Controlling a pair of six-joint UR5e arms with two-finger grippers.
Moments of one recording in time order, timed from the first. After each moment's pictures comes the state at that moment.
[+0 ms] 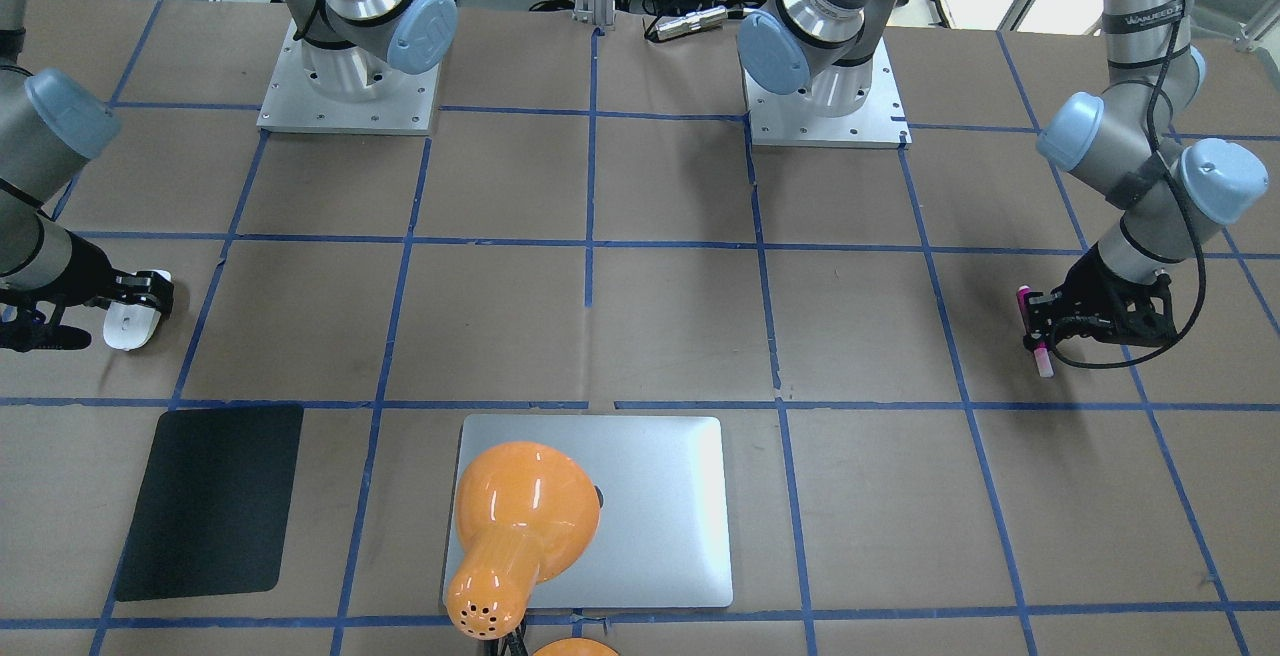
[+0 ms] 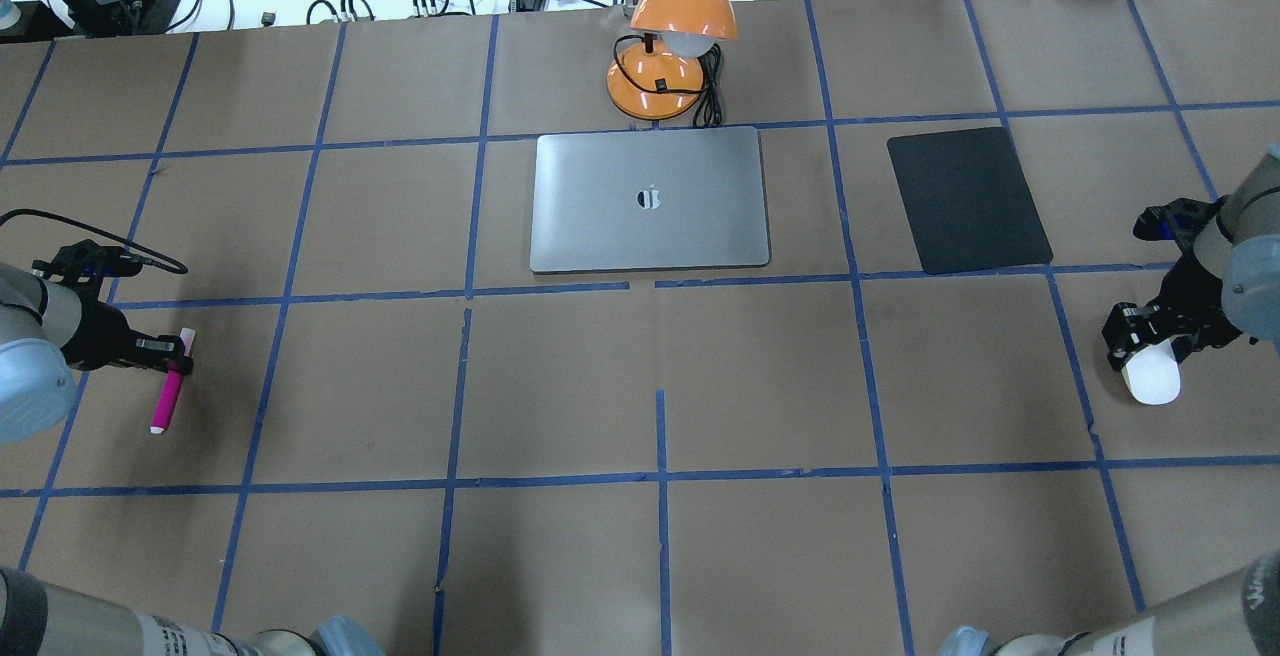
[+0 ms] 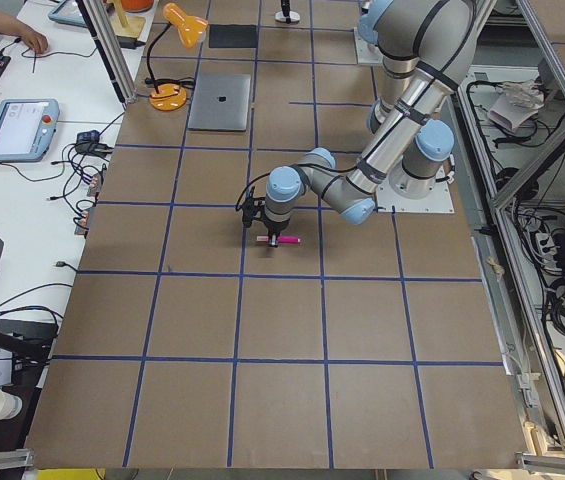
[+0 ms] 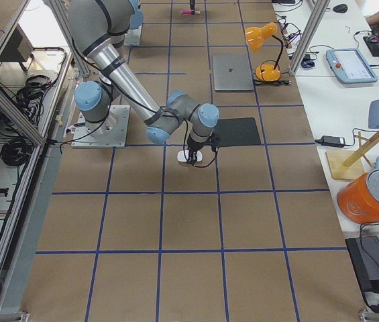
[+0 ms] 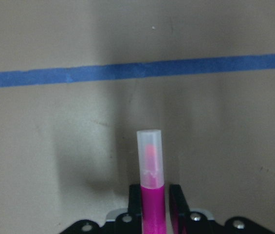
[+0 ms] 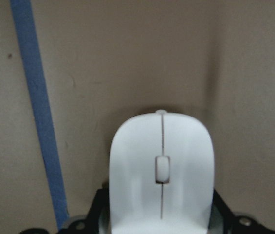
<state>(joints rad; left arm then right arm) -0.82 -1.89 -2.13 -0.67 1.47 0.82 0.96 -1.26 2.04 -2.19 -1.70 -0.59</state>
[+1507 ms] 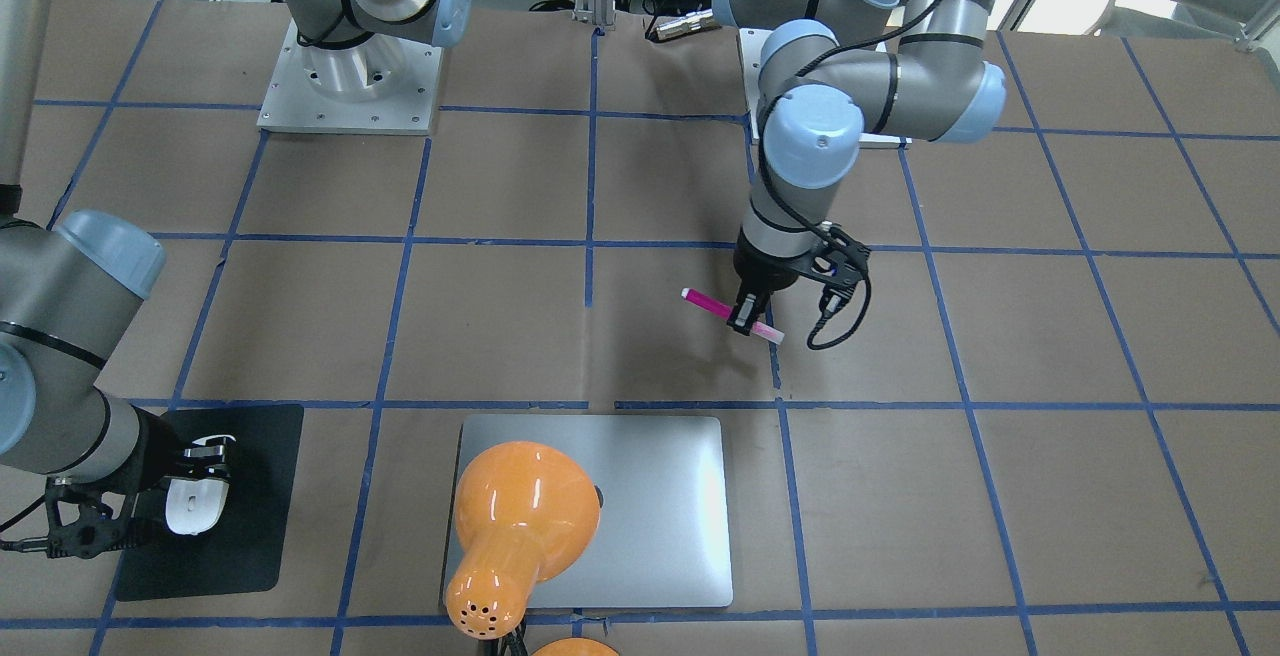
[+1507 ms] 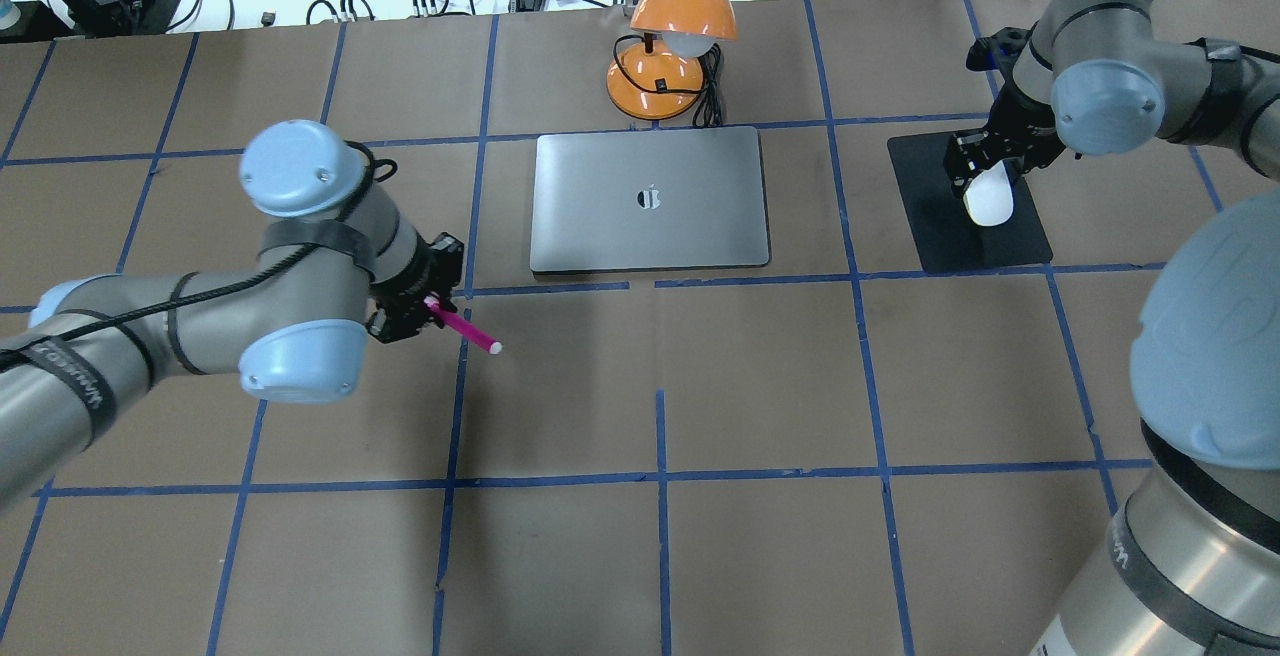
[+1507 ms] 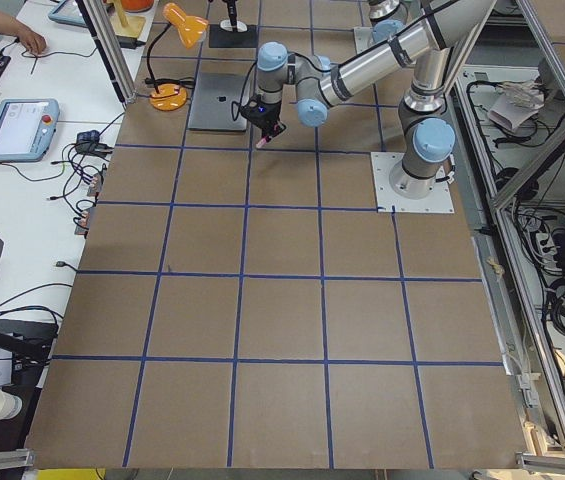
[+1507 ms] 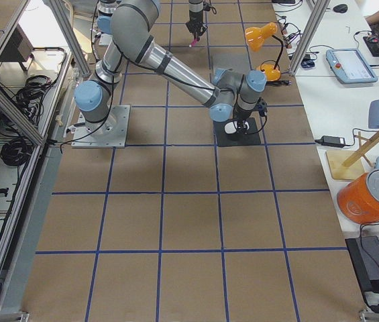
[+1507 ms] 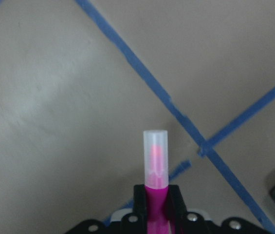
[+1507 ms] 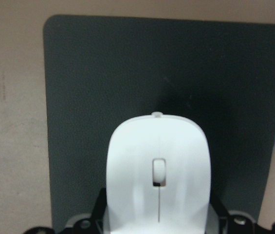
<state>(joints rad) -1.74 -1.77 -2.09 -0.82 1.60 -1.31 1.31 -0.98 1.56 -2.07 -1.56 -0.39</state>
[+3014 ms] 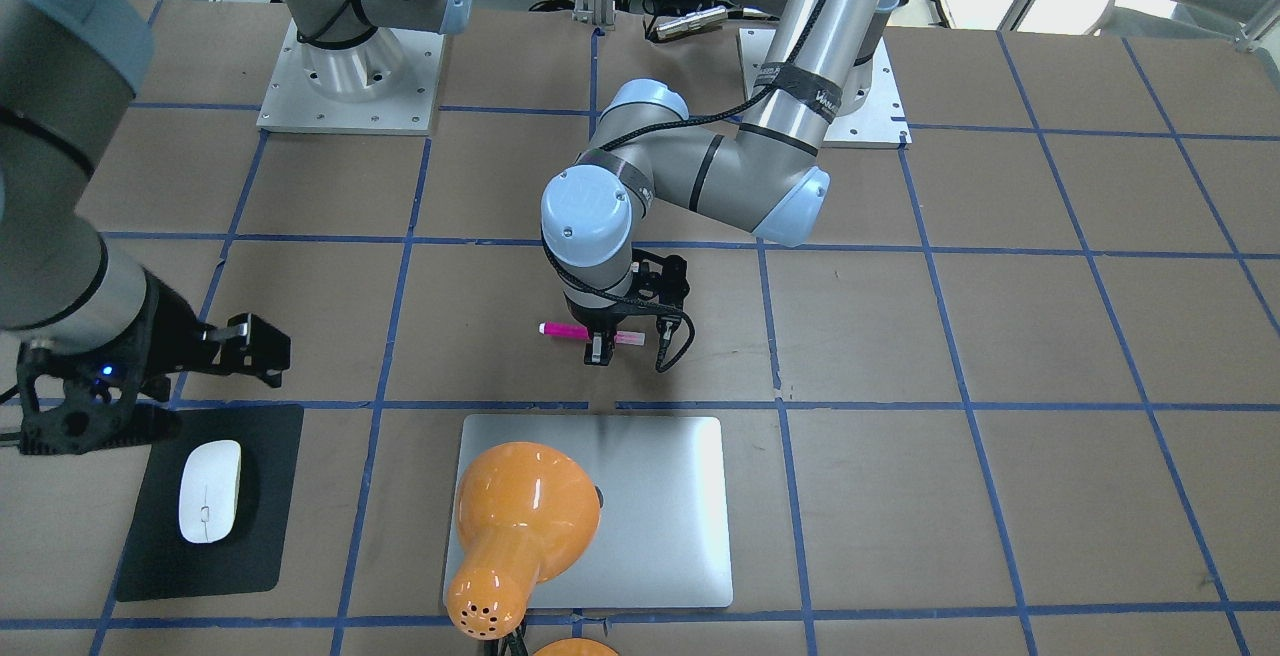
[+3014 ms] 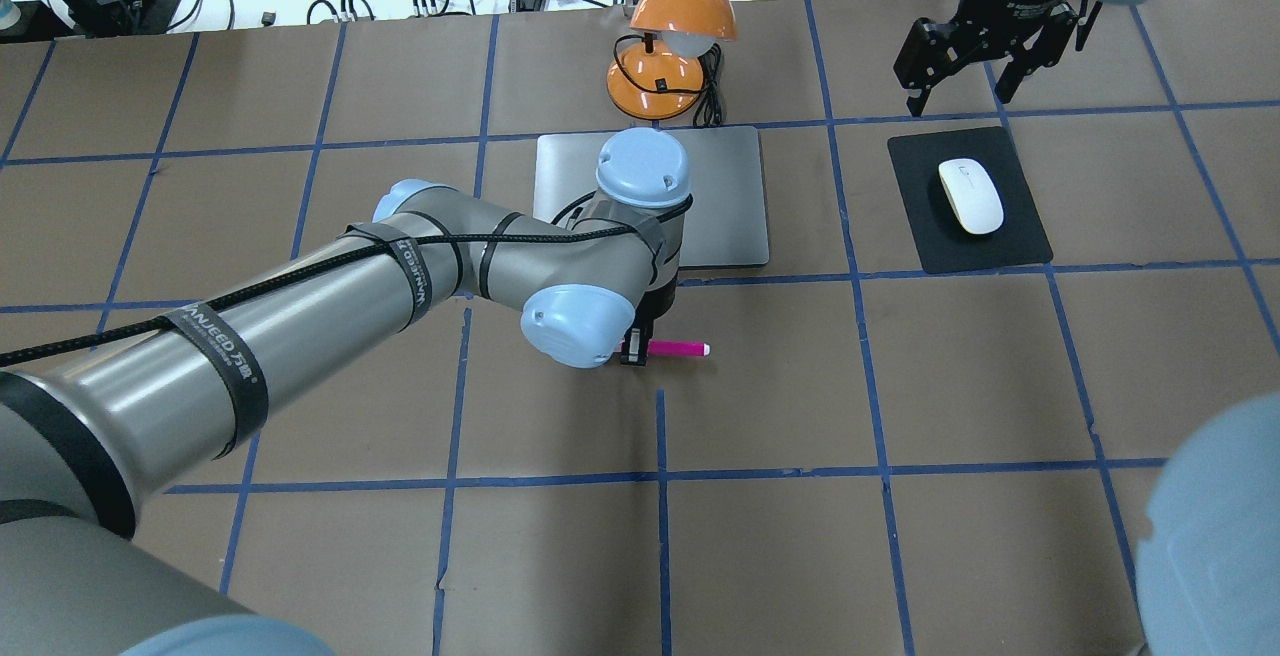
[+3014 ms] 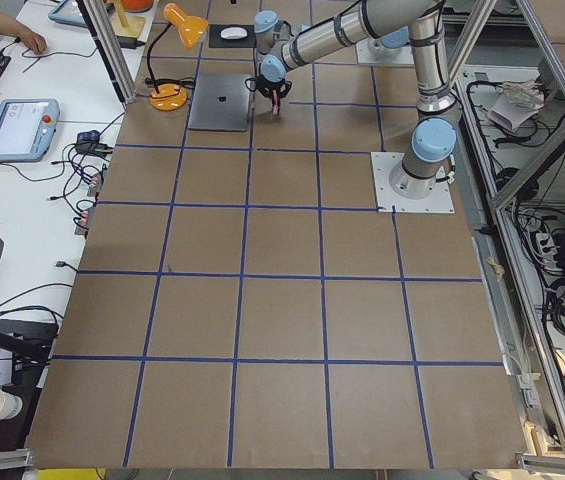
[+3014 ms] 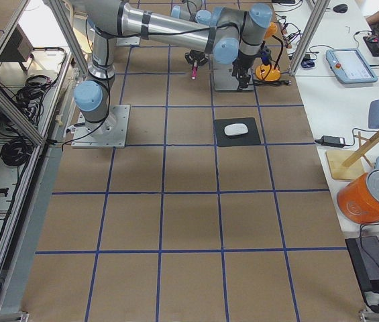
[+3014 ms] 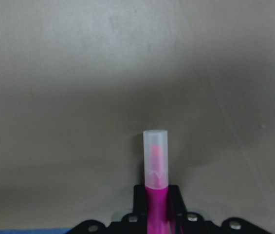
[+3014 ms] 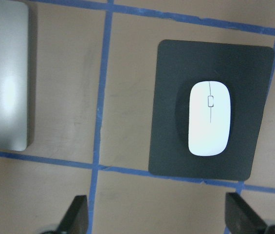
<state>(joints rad) -2.00 -2.07 -1.75 -1.04 1.61 -1.87 1.49 -1.24 1.36 -1.61 -1.57 -0.21</state>
